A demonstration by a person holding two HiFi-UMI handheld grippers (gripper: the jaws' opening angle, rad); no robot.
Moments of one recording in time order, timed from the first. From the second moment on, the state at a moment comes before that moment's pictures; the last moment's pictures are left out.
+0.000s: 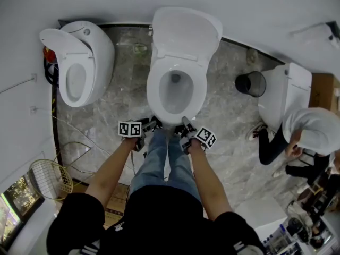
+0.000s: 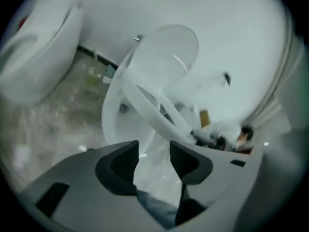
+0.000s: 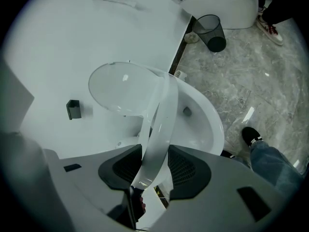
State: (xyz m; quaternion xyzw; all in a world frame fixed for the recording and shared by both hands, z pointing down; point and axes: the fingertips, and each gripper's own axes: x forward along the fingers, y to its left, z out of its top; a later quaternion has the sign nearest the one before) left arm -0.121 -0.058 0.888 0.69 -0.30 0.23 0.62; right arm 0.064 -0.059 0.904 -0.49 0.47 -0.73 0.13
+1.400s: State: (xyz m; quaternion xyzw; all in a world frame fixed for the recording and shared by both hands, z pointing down) left arm -0.113 -0.056 0.990 0.53 -0.36 0.15 0.75; right arm 0.055 -0.006 1.000 -0.49 0.40 -0.77 -0.03
